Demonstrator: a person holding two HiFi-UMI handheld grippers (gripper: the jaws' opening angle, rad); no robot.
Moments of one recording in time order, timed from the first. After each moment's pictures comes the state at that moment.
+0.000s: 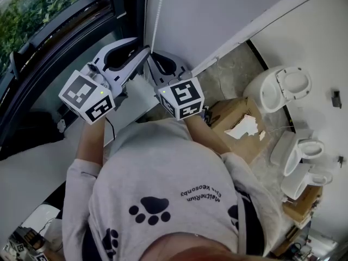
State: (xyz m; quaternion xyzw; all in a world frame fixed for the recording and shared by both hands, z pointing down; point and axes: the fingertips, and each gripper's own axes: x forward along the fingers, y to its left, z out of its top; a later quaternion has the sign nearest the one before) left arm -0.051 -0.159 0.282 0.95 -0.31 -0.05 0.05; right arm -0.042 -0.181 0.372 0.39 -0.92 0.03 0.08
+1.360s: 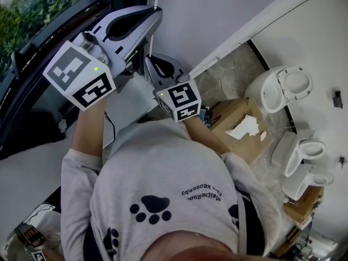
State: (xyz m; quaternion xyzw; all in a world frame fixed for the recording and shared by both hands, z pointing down) left arm -0.027 -0.173 0.188 0.95 -0.28 -0.09 0.00; right arm -0.042 -0.173 0.384 0.38 -0.92 0.03 0.09
